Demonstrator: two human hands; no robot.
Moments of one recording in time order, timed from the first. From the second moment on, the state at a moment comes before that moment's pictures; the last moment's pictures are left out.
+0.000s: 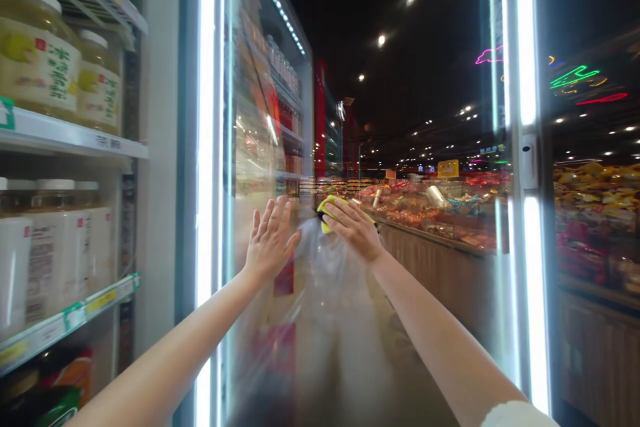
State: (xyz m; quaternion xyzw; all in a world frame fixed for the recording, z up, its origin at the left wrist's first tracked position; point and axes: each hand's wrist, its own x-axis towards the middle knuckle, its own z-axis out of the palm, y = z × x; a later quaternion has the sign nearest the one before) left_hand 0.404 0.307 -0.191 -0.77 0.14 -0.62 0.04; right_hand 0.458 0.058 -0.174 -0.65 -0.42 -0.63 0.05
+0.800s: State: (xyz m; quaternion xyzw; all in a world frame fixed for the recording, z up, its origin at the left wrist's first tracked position) left_hand 0.400 0.364 -0.205 -0.78 0.07 -0.62 0.04; right_hand 0.458 0.151 -0.124 -0.64 -0.36 -0.67 0.07
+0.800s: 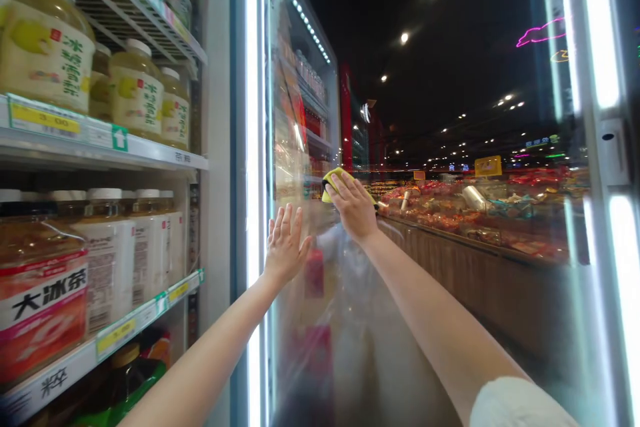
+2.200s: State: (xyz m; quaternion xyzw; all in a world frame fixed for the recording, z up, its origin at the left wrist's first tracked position) left_hand 0.344 0.416 -0.231 -0.82 0.01 -0.57 0.03; right_hand 0.440 0.232 -0.165 -0.66 -0.48 -0.58 0.01
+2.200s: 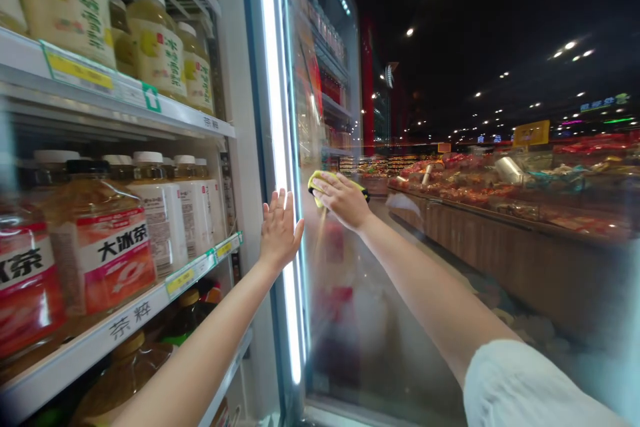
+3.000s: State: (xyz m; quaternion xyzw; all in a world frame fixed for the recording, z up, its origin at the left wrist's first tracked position) left_hand 0.336 0.425 -0.249 -0.83 0.00 -0.56 0.01; right_hand 0.431 0.289 -0.206 -0.67 -0.51 -0.53 0.00
